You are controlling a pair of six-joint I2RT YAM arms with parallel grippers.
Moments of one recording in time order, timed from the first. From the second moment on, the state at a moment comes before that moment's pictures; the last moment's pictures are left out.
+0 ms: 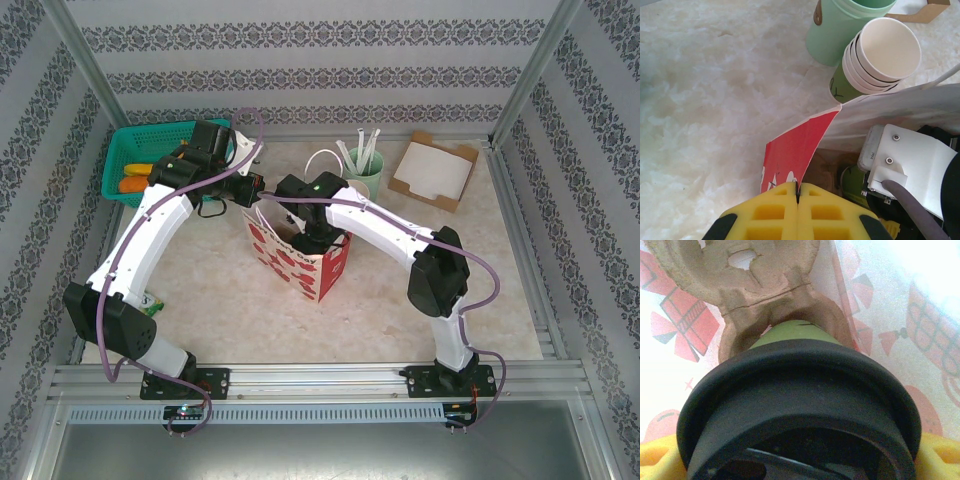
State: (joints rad) left arm -0.29 1.53 1.63 -0.99 0.29 0.05; right arm 0.83 2.03 1.91 -1.38 -0.01 0.26
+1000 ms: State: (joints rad) left arm -0.29 1.53 1.63 -0.99 0.29 0.05; right arm 0.83 2.02 1.89 -1.35 -0.05 0.26
